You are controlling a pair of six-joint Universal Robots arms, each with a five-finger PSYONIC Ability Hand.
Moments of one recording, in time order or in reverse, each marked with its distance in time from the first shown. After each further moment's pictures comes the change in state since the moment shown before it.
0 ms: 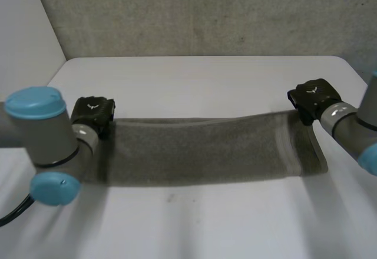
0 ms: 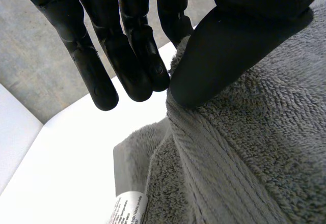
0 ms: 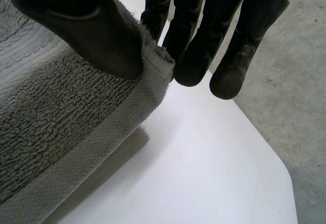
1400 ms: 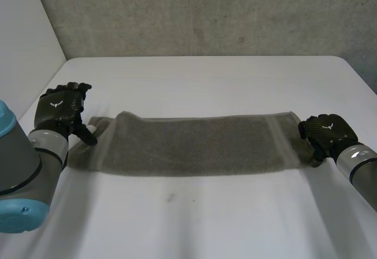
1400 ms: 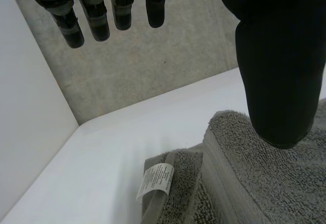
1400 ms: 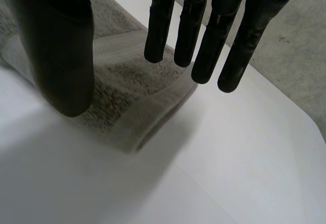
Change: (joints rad) left arm 0.086 0.304 -0.315 0.135 0.002 -0.219; right arm -0.117 -0.191 0.509 -0.257 -0.076 0.105; left_hand -1.030 -1.053 -1.050 -1.053 -1.005; right_hand -0.720 -0.715 -0.721 -0.718 -0.716
